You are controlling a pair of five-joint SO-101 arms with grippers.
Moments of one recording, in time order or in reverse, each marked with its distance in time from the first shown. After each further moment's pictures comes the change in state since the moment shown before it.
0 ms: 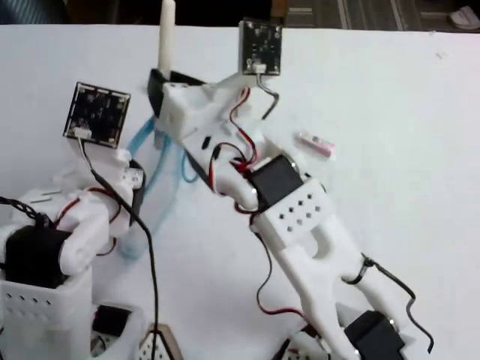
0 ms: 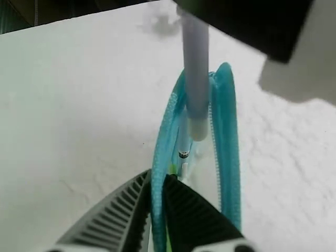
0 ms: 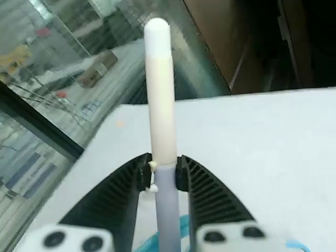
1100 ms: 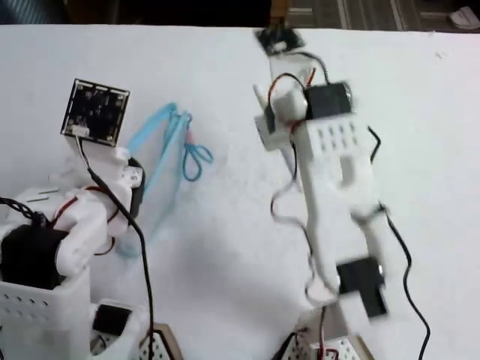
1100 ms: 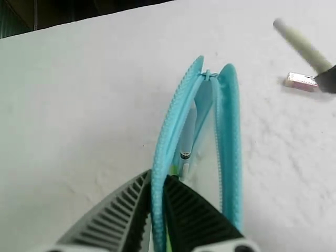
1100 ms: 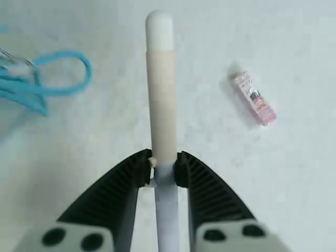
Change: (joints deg) left arm 0.2 0.7 -4.0 1.8 -0.2; right arm 21.1 18.8 -29.3 56.9 36.5
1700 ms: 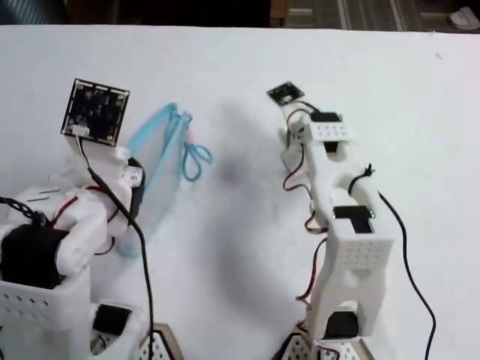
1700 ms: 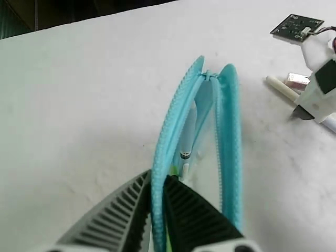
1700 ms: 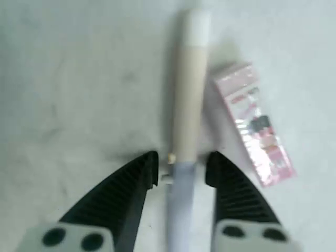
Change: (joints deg) left arm 0.0 0.0 0.0 0.0 0.0; right arm 14.0 35.4 15.6 -32.1 23.2
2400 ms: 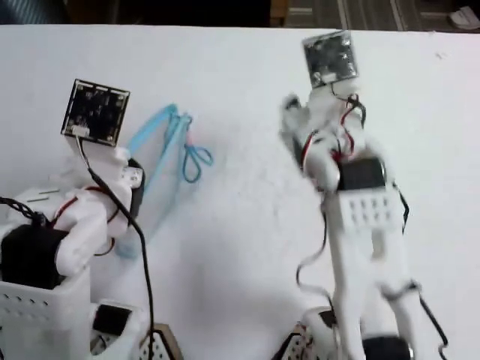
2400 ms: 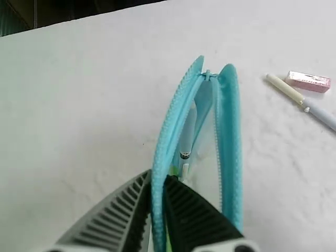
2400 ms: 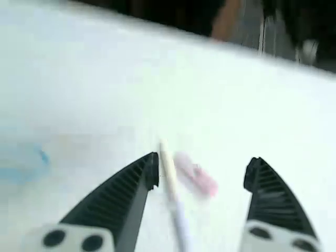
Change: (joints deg) left arm 0.0 0.0 0.0 0.4 0.0; right arm -3.1 -57.8 29.8 -9.8 -11.7
